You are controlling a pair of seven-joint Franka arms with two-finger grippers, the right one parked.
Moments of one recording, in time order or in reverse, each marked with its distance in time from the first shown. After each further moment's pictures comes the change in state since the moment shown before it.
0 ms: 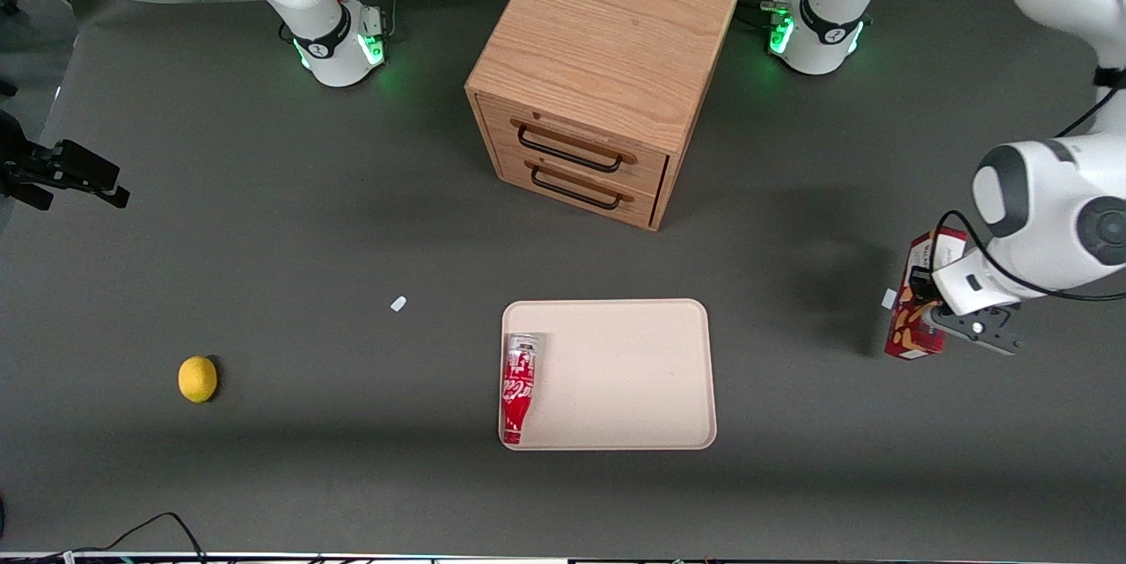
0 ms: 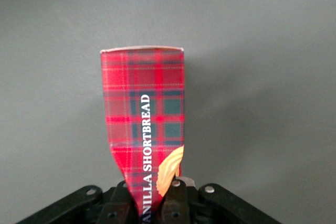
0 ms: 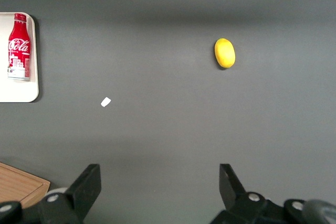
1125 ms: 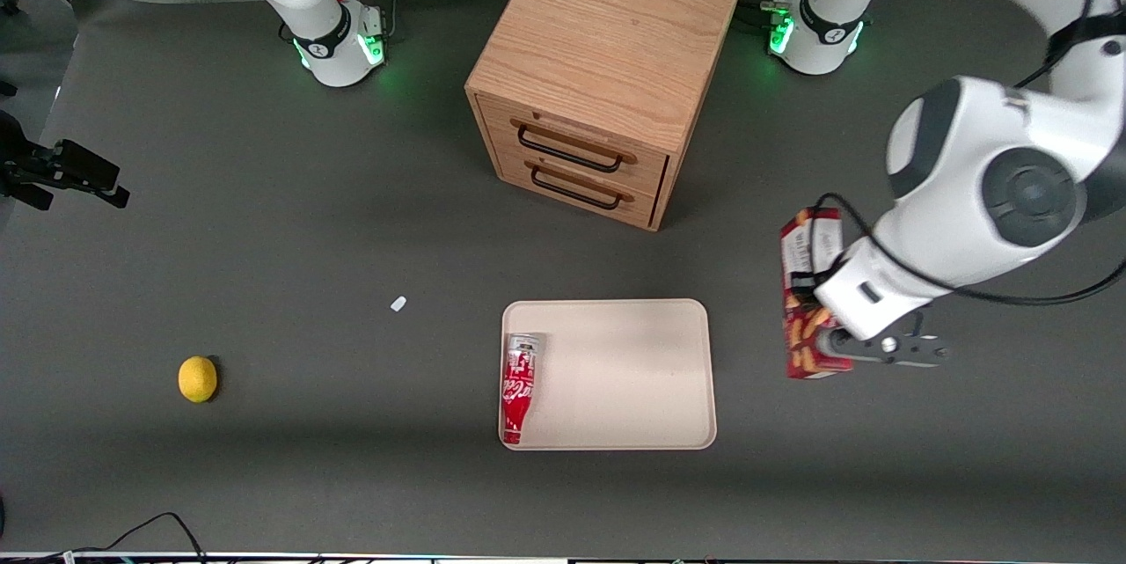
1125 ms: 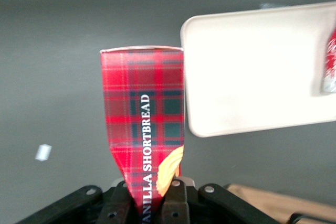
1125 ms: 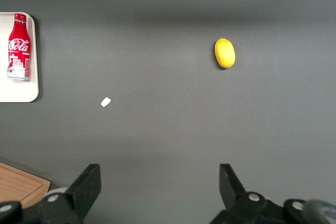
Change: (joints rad) arm -0.225 0.166 -0.197 0.623 -0.007 -0.420 -0.733
